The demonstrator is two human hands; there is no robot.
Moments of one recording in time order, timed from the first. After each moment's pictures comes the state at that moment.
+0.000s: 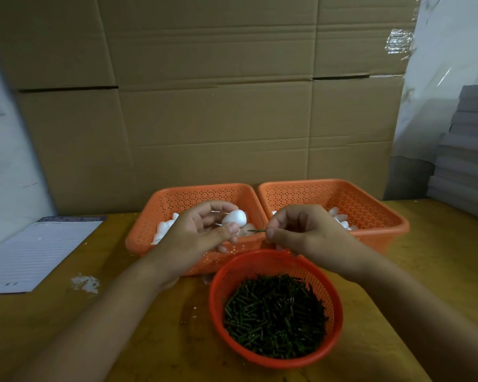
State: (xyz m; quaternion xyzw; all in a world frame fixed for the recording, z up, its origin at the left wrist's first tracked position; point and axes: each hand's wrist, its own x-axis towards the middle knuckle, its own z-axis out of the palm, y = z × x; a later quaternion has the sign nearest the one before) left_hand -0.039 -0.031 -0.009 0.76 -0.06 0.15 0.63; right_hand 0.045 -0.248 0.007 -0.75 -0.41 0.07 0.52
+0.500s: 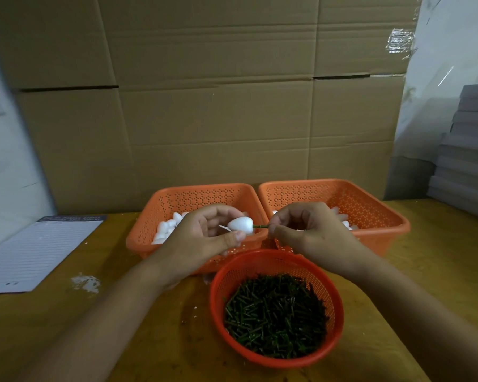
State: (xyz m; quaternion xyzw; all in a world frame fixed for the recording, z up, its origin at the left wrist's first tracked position) left_hand -0.039 -0.033 -0.011 0.77 -0.09 0.14 0.61; right_hand 0.044 -0.248 0.007 -0.77 -0.40 -0.01 0.50
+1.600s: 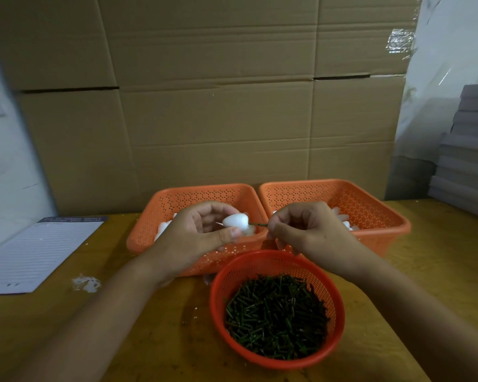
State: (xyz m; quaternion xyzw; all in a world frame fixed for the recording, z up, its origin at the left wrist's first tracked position) left_hand -0.043 -0.030 -0.002 0.77 -0.09 0.15 0.61; right_hand 0.043 -0.246 0.007 -0.76 -0.40 0.00 0.51
